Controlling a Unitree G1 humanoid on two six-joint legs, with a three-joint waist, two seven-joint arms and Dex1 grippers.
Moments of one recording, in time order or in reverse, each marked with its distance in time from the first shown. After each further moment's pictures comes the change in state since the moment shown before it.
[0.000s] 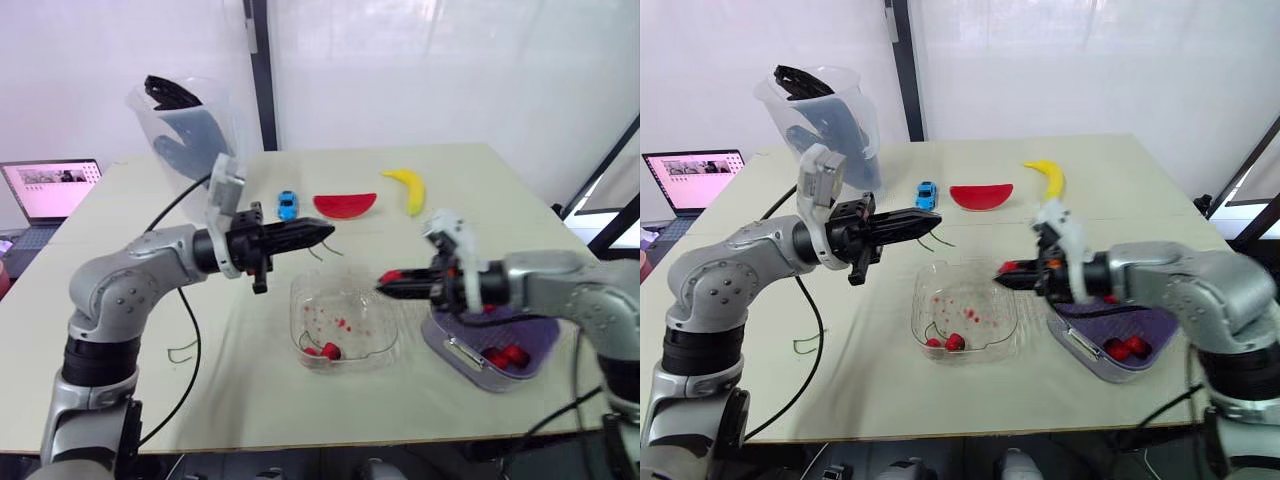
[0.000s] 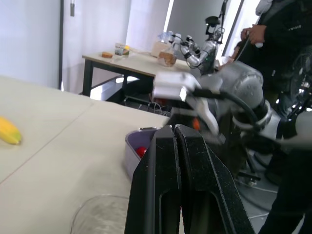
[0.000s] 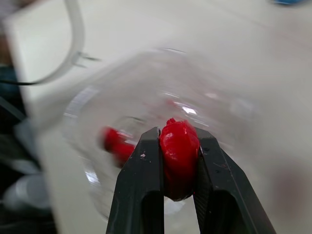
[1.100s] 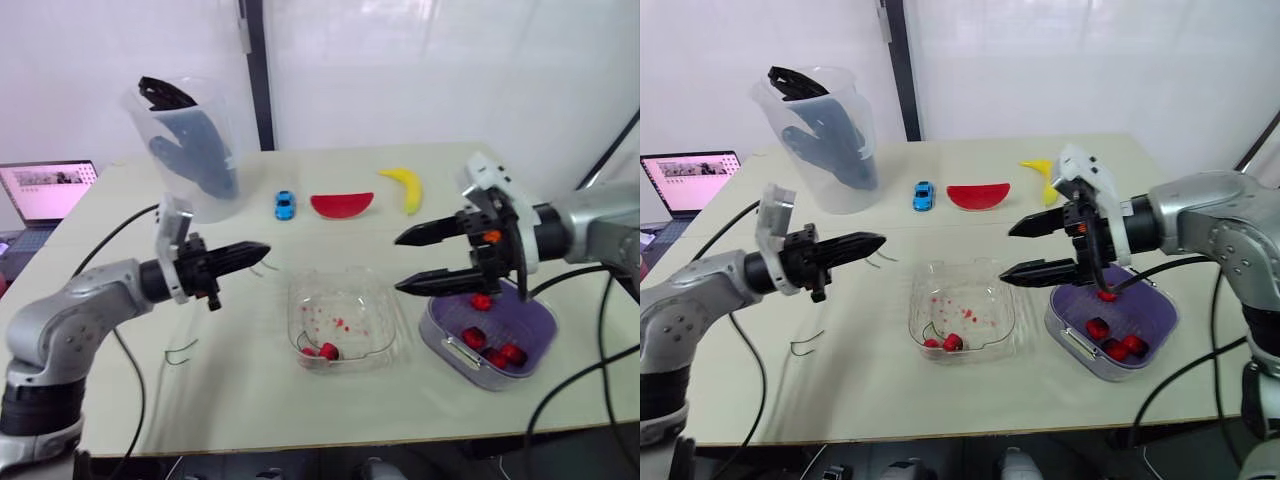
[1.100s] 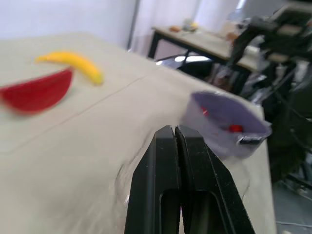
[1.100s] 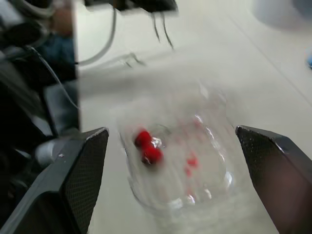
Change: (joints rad) left arm 0.388 0.193 0.207 -0.034 0.052 -0.018 0.031; right arm -0.320 0.062 0.063 -0.018 0.022 0.013 0.313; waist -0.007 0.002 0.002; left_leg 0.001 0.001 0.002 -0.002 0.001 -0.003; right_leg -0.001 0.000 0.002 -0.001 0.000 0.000
